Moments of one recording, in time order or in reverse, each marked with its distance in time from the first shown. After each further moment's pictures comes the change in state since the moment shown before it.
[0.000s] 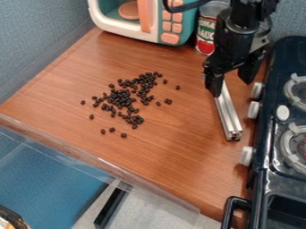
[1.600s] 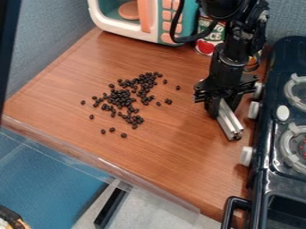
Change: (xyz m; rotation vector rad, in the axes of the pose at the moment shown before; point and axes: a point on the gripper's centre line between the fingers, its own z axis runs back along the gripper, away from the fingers) arm -0.002 0.021 -0.050 0.131 0.073 -0.174
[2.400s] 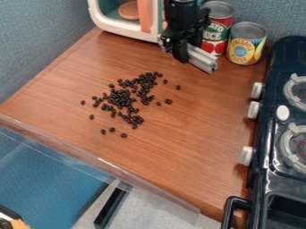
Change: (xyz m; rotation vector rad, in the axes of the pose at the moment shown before) arm 0.101 0.026 0.050 -0.175 0.001 0.441
